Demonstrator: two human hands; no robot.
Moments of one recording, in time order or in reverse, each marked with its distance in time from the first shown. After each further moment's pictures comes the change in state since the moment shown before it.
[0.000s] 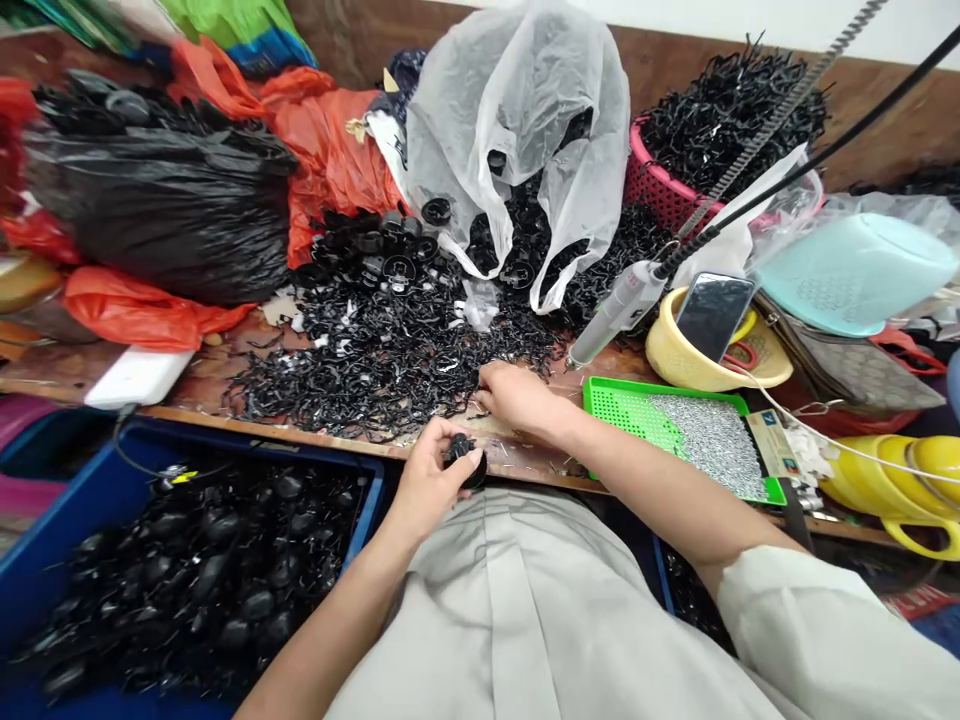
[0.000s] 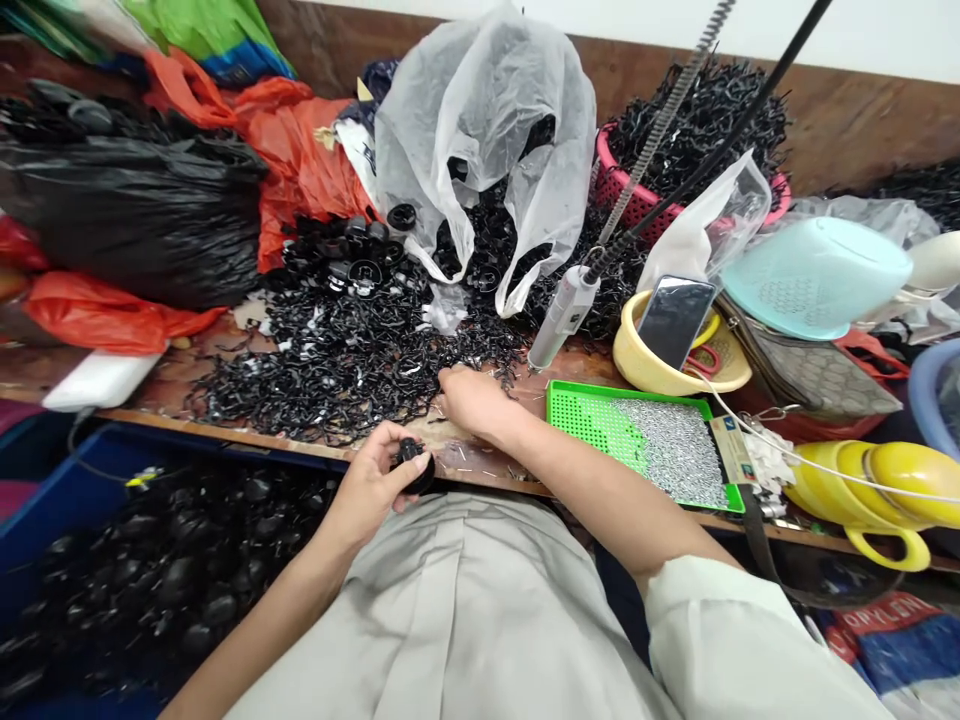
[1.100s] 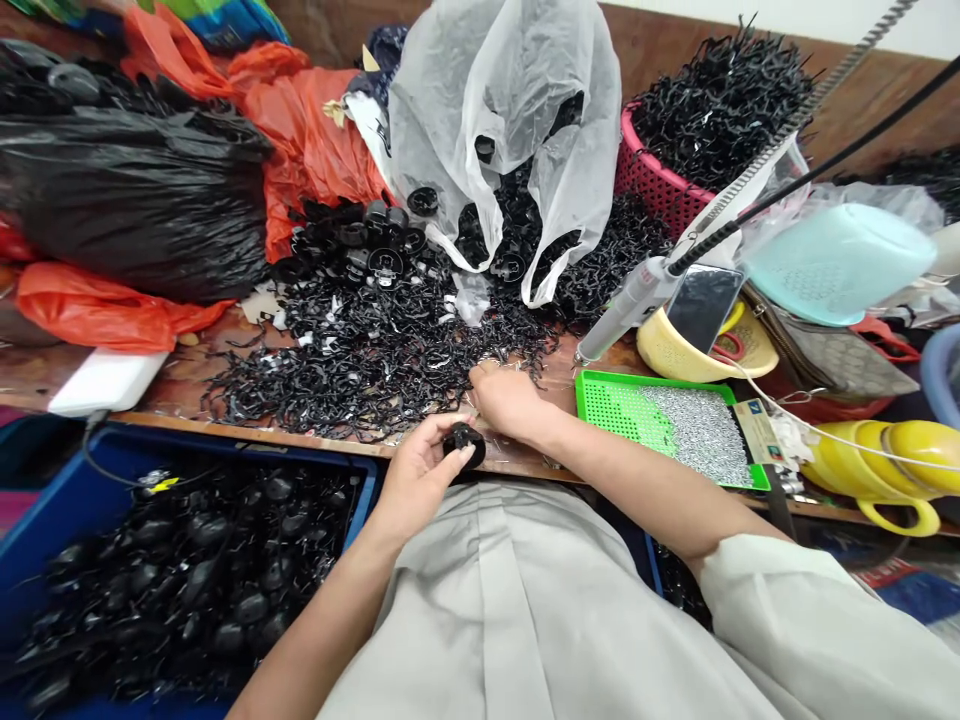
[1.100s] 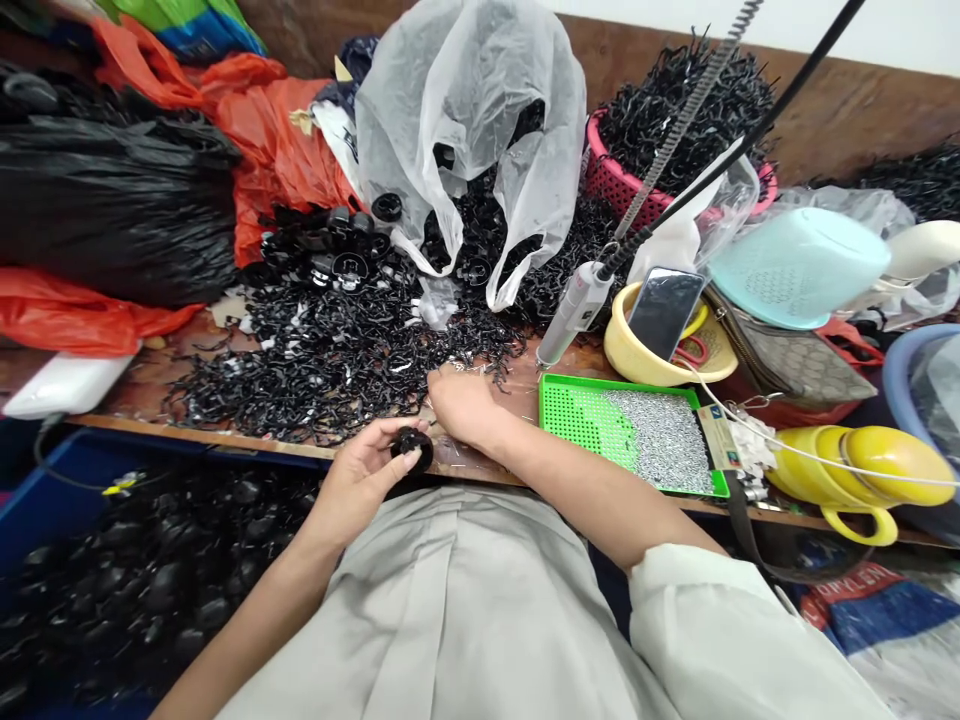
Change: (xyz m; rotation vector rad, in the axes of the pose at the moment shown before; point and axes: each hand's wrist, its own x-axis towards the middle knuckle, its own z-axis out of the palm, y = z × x) left_hand 0.007 0.006 -0.003 0.003 -0.073 0.202; right_hand 0.000 -0.004 0.016 -0.025 0.051 0.081
